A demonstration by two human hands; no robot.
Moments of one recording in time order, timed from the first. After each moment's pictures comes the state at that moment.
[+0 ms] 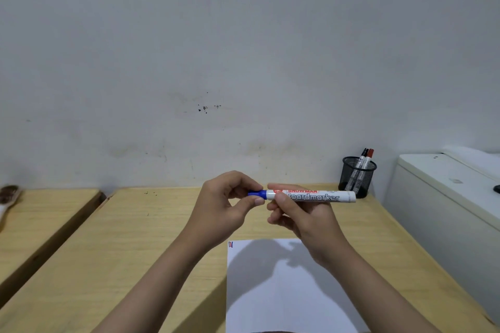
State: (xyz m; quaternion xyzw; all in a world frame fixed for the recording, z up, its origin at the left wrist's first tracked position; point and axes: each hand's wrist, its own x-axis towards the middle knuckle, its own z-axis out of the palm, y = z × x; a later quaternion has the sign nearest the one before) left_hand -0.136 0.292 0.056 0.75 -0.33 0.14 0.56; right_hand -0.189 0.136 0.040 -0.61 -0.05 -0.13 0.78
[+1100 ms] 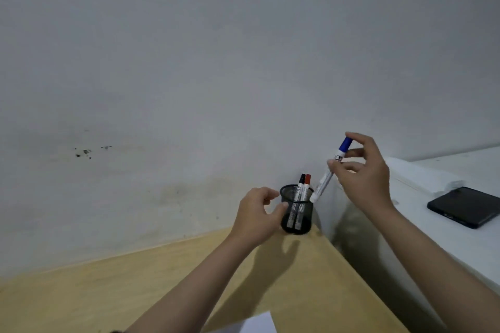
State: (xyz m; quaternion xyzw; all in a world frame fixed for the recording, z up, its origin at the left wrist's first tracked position) left_hand -0.018 0.045 0.024 0.79 -0.34 0.06 0.50; right_hand -0.116 -0.122 0.082 -0.72 0.12 -0.51 0.45
